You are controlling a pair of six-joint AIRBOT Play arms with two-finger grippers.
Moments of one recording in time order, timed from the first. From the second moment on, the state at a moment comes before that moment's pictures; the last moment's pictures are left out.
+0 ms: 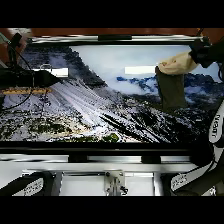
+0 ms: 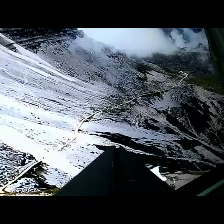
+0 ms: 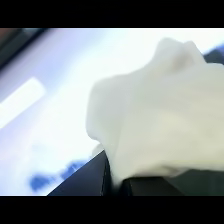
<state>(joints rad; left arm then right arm) 0.02 -1.16 1.35 0.87 -1.16 -1.26 -0.26 -1.79 1.99 1.85 -0.99 -1.24</state>
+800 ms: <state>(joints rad) 0.02 -1.16 1.35 0.87 -1.15 -1.23 -0.17 -1.76 1.77 1.56 -1.57 -1.06</state>
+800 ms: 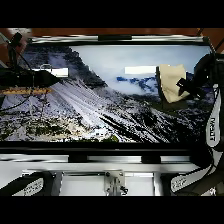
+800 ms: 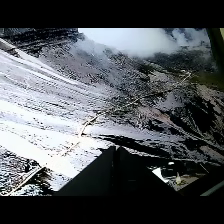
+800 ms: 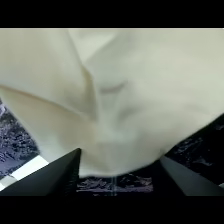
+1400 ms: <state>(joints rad) -0.13 -1.28 1.35 1.30 -1.25 -1.36 -0.08 -1.48 1.80 1.45 -1.32 -1.25</state>
